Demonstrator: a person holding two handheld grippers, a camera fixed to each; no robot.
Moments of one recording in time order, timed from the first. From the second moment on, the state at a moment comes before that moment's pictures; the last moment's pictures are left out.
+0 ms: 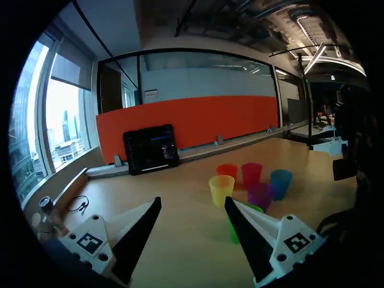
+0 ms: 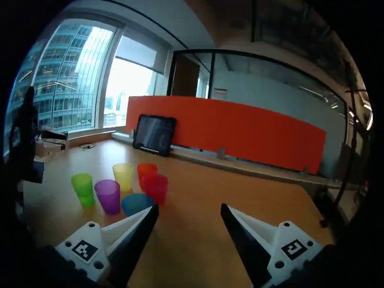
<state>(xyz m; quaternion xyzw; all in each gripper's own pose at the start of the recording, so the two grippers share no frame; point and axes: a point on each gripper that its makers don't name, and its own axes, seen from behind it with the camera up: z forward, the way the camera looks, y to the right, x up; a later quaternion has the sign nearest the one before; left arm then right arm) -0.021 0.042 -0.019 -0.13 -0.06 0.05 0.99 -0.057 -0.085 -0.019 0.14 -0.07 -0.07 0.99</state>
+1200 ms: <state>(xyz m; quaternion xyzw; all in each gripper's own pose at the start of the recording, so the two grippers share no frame) 0.000 0.001 -0.011 0.01 0.05 0.03 1.00 -0.014 -0.039 -0.031 -0.04 0.05 -0.02 1.00</state>
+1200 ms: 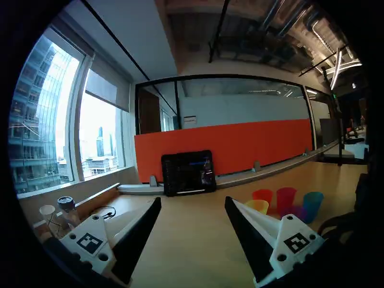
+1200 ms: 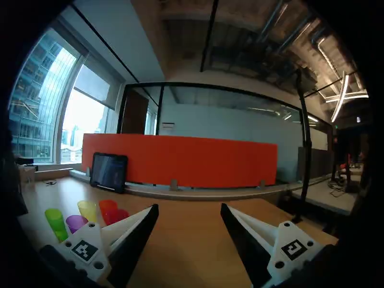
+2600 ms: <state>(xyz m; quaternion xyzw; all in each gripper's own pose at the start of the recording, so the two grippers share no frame) -0.041 0.010 -0.011 0.02 0.06 -0.01 1.00 -0.009 -0.045 -0.037 -0.06 0.04 -0.03 1.00</state>
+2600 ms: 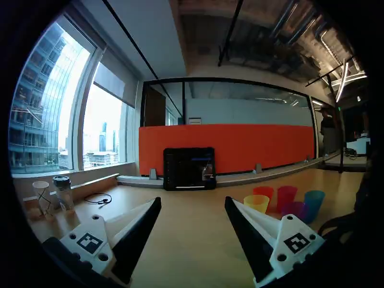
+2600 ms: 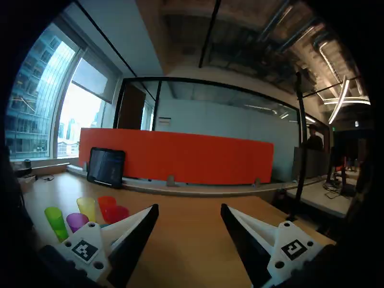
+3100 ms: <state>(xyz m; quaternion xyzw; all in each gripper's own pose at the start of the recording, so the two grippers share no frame) -0.051 0.012 -0.009 0.02 0.05 -0.02 1.00 -0.007 -0.047 -0.037 -0.05 0.04 -0.03 1.00</state>
